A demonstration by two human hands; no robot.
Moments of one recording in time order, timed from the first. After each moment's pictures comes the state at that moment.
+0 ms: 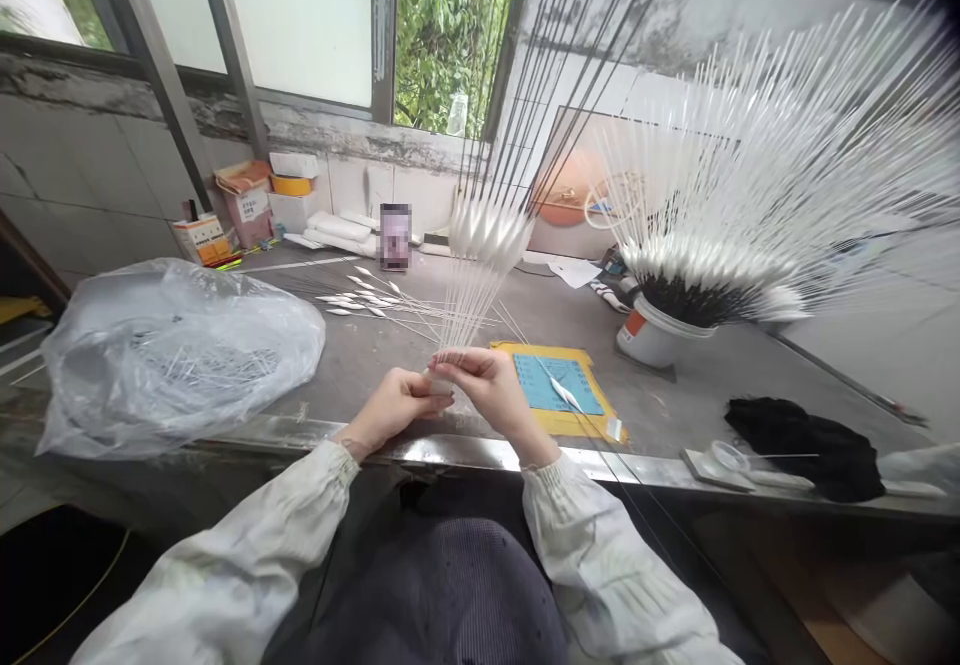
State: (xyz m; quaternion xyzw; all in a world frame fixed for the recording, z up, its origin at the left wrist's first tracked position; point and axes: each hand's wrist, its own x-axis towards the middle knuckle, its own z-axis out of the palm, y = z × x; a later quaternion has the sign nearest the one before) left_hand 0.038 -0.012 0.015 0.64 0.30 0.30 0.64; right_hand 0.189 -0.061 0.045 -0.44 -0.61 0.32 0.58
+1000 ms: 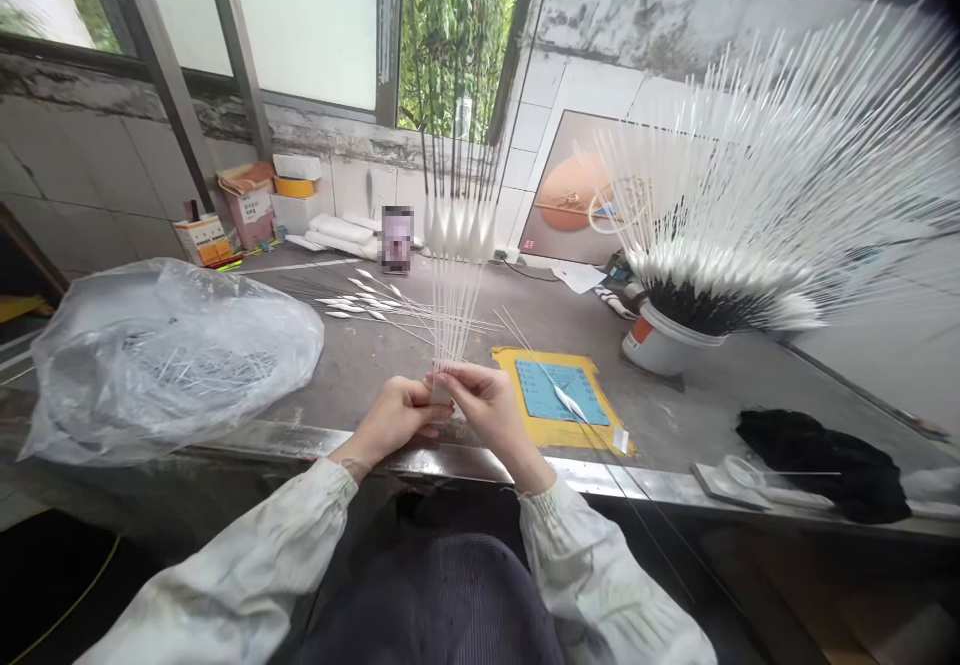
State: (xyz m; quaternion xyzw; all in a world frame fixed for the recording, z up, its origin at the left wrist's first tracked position) left_hand 0.042 -0.017 0.014 0.66 0.32 0.30 0.61; right_hand 0.183 -0.065 0.028 -0.47 -0.63 0.25 0.57
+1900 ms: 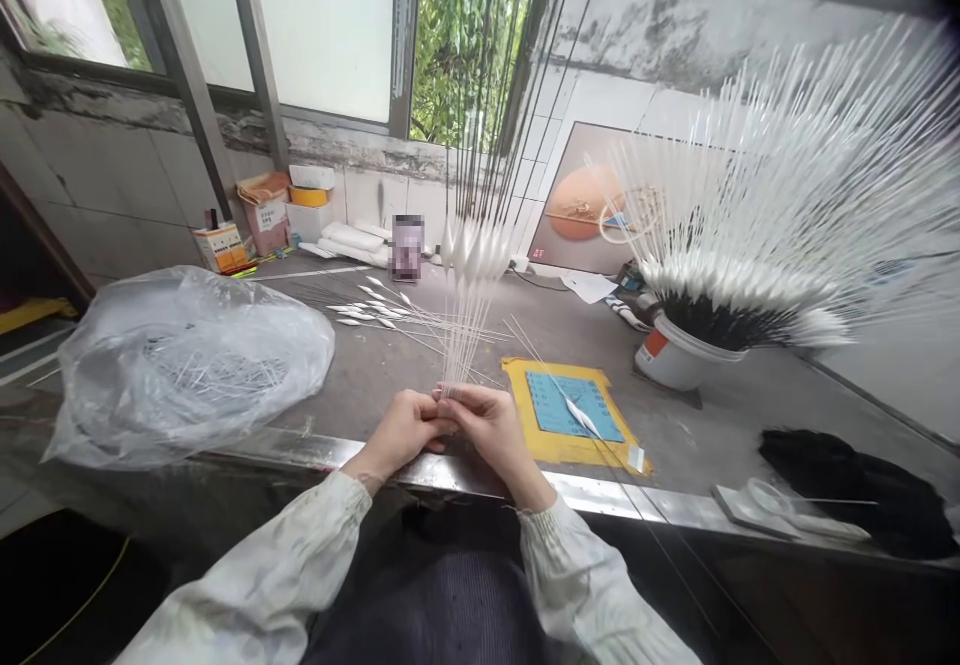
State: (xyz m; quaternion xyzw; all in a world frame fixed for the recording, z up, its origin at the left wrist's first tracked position) left_hand 0.042 -0.012 0.003 0.67 0.33 0.30 0.59; right_hand 0.183 -0.058 0.008 -0.46 -0.60 0.31 0.57
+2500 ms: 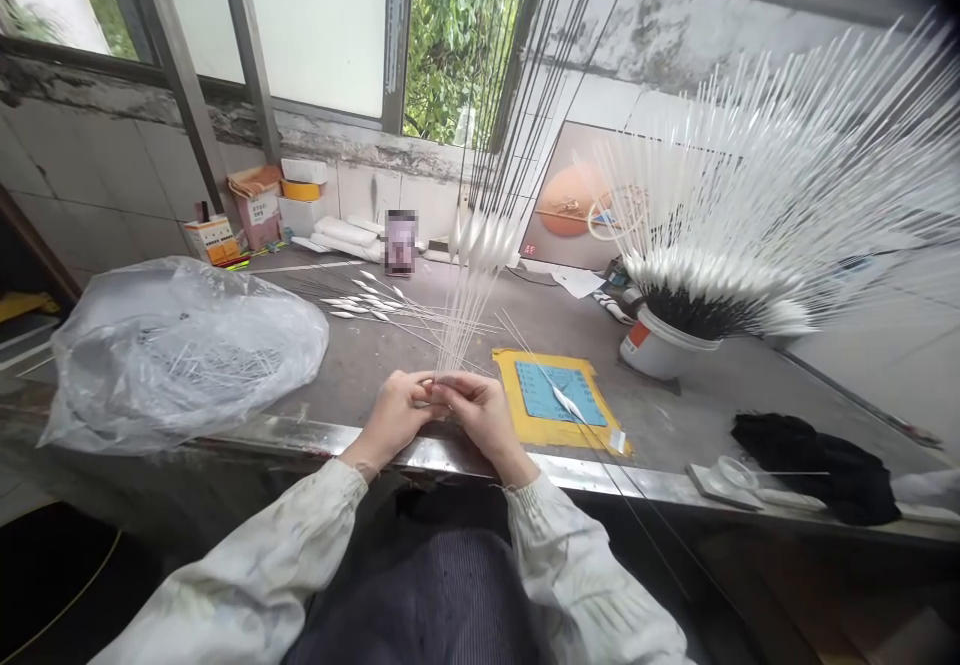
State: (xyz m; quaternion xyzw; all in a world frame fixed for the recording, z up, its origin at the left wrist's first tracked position) left_hand 0.038 -0.012 0.005 0.76 0.34 0.37 0.42; right_hand 0.181 -0.062 0.009 -0.45 -0.60 0.32 0.59
